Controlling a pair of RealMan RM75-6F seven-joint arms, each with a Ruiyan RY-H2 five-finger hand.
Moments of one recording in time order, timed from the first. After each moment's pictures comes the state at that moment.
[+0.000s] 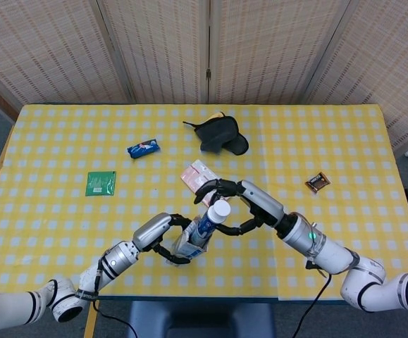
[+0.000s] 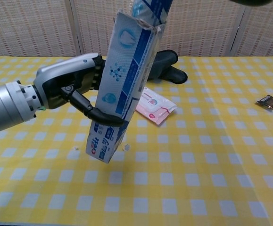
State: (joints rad) left arm -0.79 -1.55 -0.03 -1.47 1.66 1.12 -0.78; right arm 0.80 -1.13 0.16 -1.75 -1.72 1.15 1.29
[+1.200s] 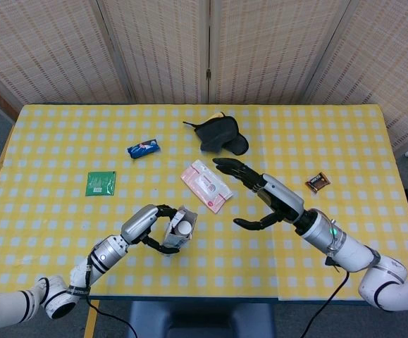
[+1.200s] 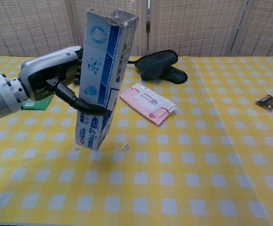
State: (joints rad) left arm -0.77 -1.51 -0.02 -1.41 1.64 1.16 -0.78; right arm 0.79 -1.05 0.07 -1.70 -1.74 1.27 1.47
